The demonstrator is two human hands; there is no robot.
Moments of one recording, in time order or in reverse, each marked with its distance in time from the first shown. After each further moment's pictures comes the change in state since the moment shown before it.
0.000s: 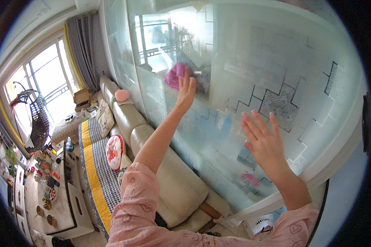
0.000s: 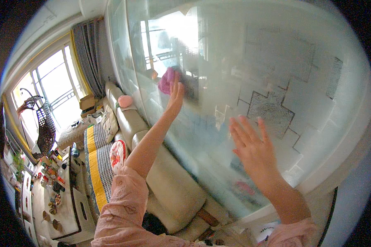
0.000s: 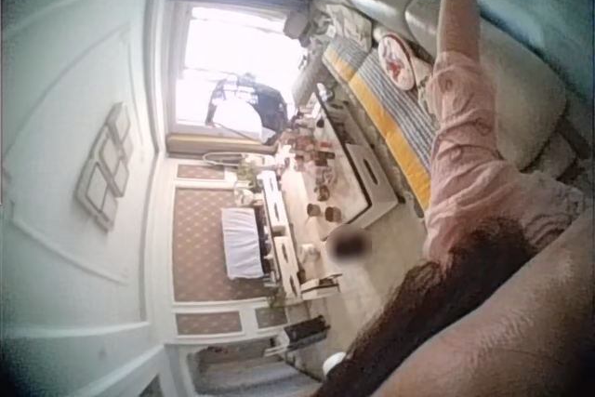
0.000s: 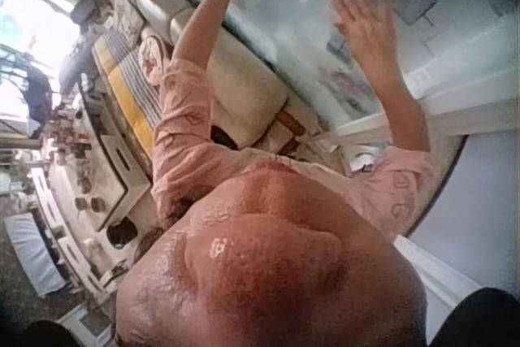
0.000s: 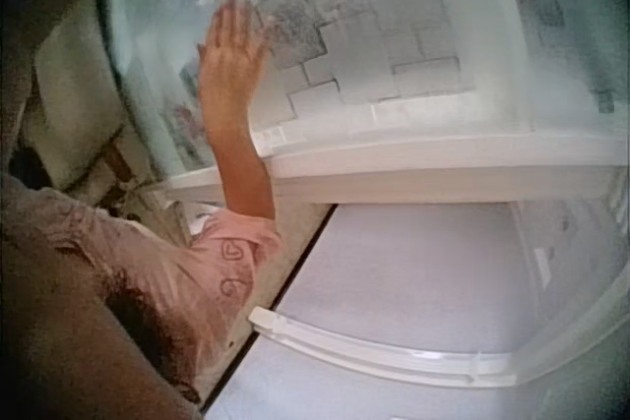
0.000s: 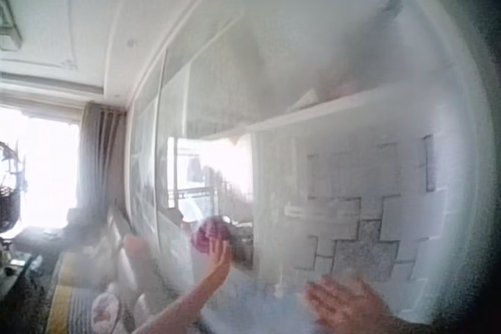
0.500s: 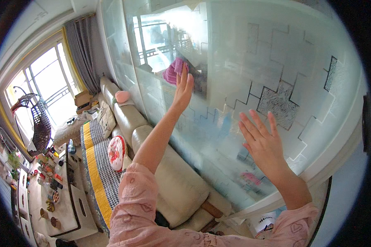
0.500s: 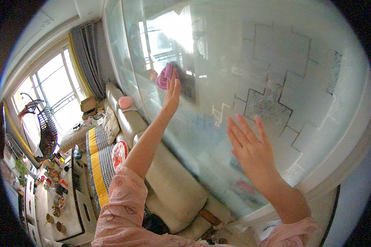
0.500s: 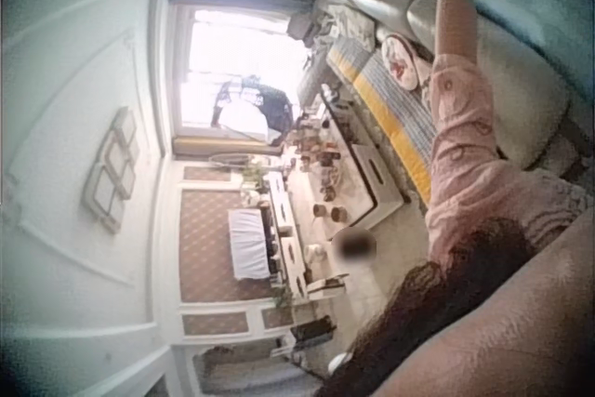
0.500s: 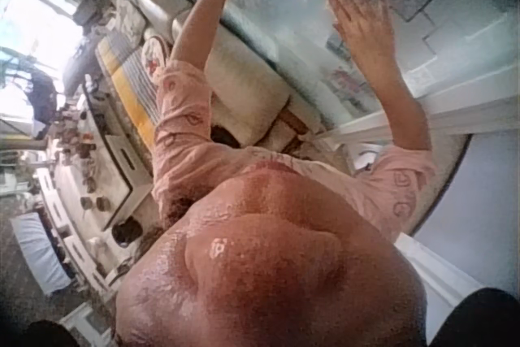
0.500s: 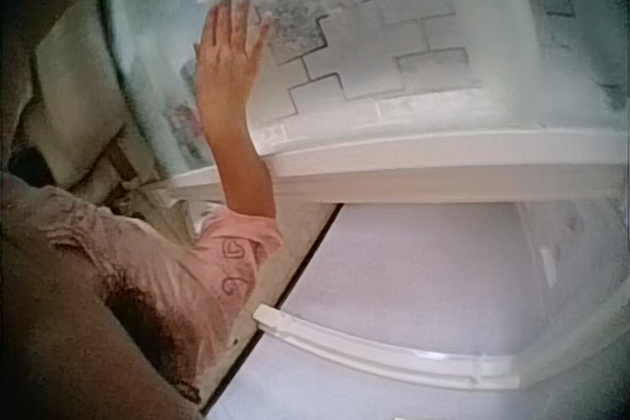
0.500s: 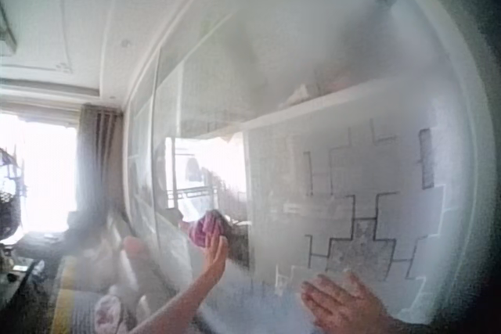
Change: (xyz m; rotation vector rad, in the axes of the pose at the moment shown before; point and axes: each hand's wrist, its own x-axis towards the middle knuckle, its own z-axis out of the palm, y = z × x) left_hand 0.026 -0.057 -0.008 0.099 -0.007 0.145; right_hand 0.002 -0.006 -0.003 -0.023 0.031 -0.028
